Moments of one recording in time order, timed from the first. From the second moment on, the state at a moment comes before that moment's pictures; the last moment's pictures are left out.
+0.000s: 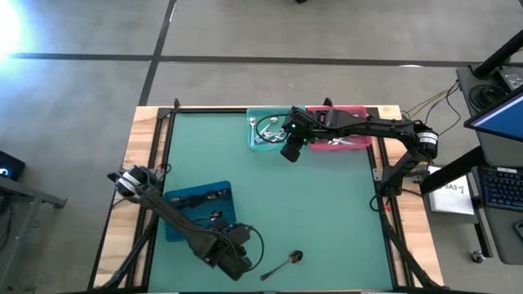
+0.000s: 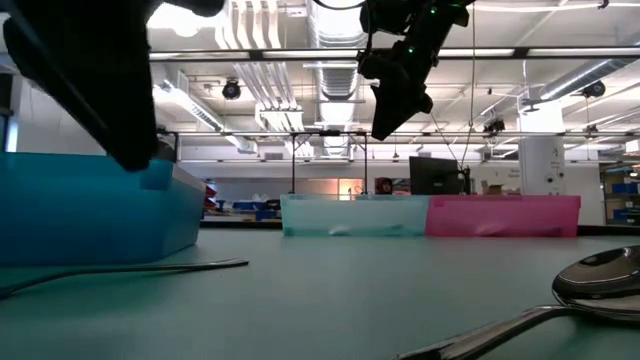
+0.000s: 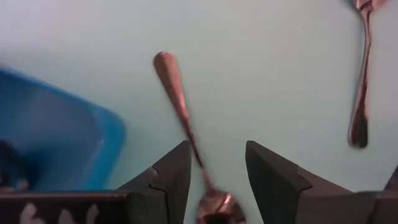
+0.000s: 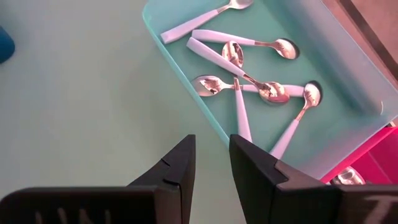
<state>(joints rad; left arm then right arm) -0.66 1.97 1.48 -0.86 -0.32 -1.25 -0.30 1.62 1.38 -0.77 0.13 0.18</state>
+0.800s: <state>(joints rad) -0.65 2.12 1.48 -0.84 -0.26 -1.37 -0.30 1.62 1.38 -0.77 0.13 0.18</state>
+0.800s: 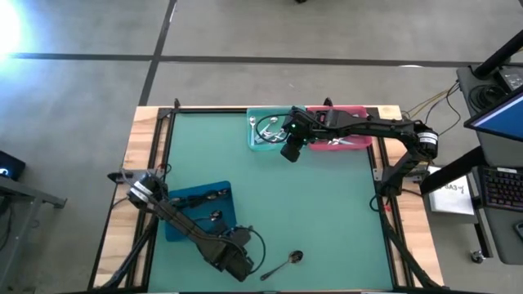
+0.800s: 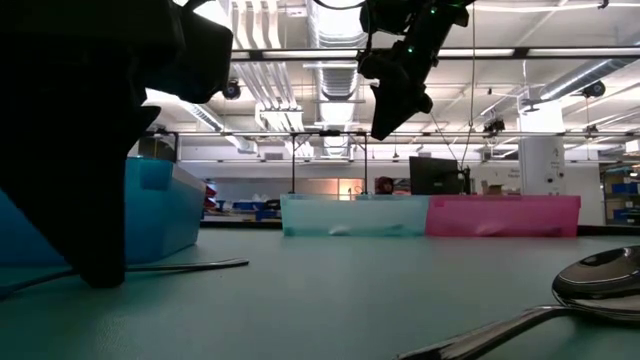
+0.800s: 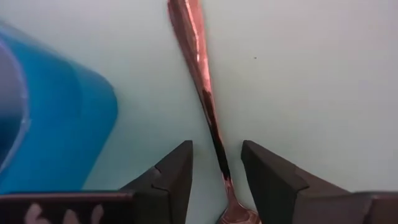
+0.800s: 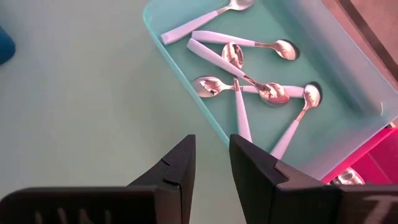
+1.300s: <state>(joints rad) -0.66 2.12 1.48 -0.81 -0.27 -1.24 -0.30 1.62 1.38 -0.76 0.13 0.18</state>
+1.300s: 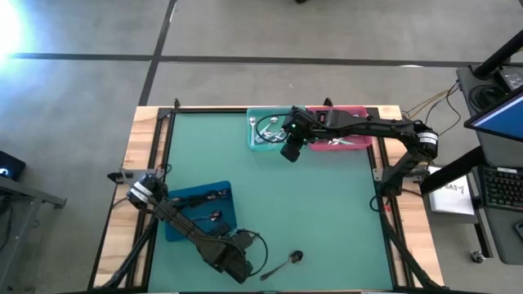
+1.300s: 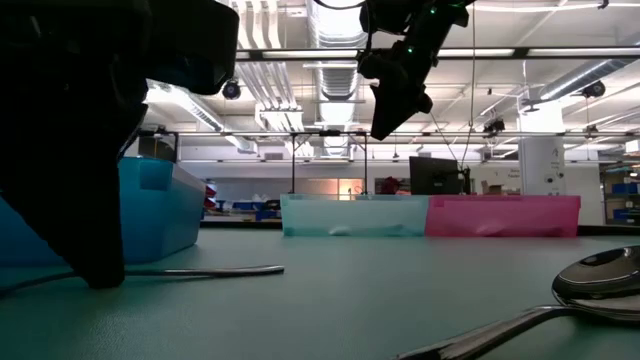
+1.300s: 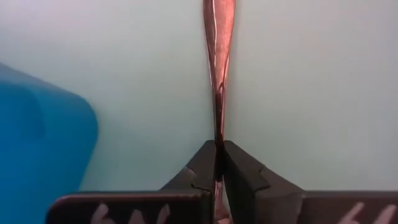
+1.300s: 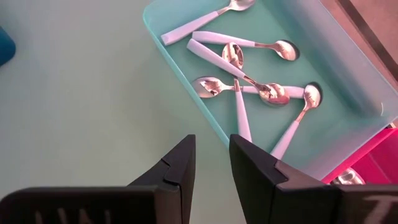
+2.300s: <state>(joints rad) -0.71 1.79 1.43 -1.49 -0.34 -1.21 -0.30 1.62 1.38 -0.74 0.13 0.18</state>
